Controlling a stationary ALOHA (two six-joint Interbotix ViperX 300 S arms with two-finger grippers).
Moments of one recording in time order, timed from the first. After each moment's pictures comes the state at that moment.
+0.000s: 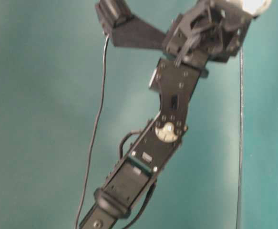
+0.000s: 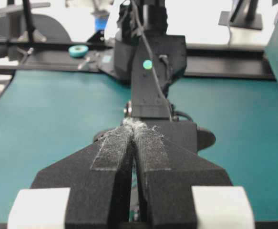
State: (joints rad) left arm 0.04 0.58 -0.02 0.02 -0.26 0.04; right arm 0.00 -0.95 1.12 0.00 -0.22 -0.01
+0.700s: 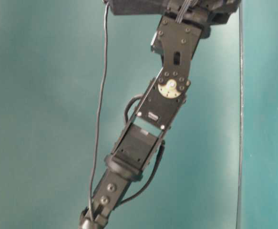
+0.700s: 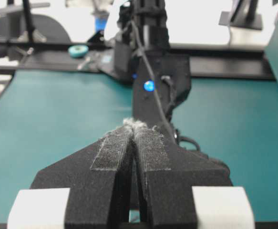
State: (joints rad) left arm 0.04 0.71 -0.24 0.02 -0.16 0.05; right arm 0.00 -0.95 1.12 0.00 -0.22 -0.01
